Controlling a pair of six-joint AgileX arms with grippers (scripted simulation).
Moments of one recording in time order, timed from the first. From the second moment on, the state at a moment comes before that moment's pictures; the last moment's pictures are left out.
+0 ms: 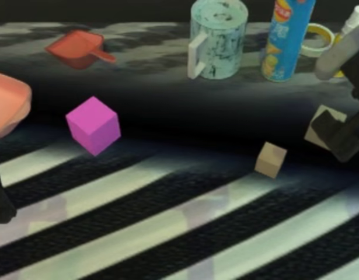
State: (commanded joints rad) left arm 0.00 0.00 0.00 0.00 0.00 0.00; right arm 0.30 1.46 1.16 -0.80 0.00 -0.41
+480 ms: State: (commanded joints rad) left arm 0.00 0.00 0.00 0.00 0.00 0.00; right arm 0.42 2.03 1.63 -1.12 0.00 -0.58
